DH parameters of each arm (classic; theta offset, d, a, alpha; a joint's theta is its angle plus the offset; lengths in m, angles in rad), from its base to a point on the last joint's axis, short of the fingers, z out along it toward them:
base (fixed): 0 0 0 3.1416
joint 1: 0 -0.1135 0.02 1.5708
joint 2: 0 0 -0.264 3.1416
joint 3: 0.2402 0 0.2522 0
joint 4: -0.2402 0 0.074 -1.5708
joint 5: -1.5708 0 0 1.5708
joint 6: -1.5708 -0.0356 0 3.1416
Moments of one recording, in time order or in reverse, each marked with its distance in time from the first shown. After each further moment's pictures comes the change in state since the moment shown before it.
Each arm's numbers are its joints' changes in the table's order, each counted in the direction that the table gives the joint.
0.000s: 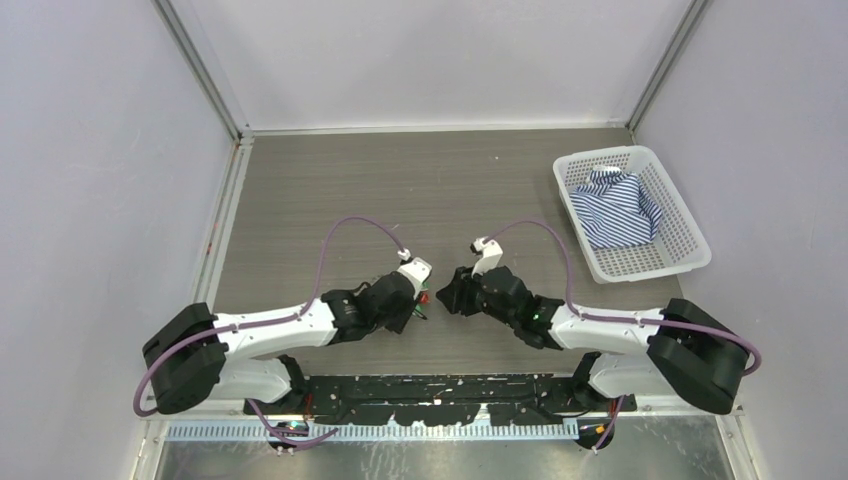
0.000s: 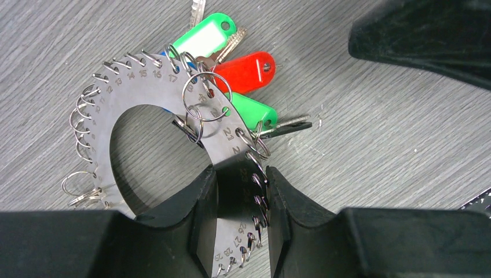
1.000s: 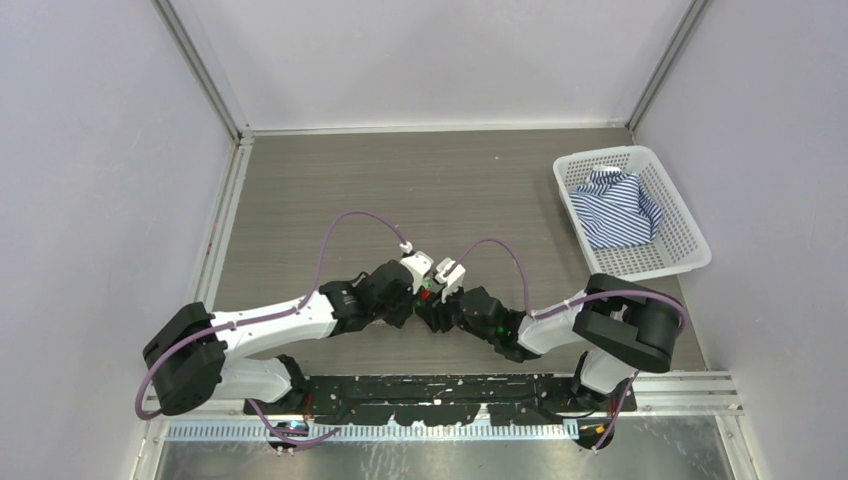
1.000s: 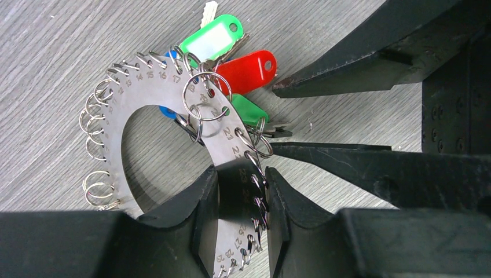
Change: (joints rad) left arm -0.047 0.013 0.065 -0.053 -0.105 -0.051; right arm -0.150 0.335 -0.065 0.549 -0.017 0.374
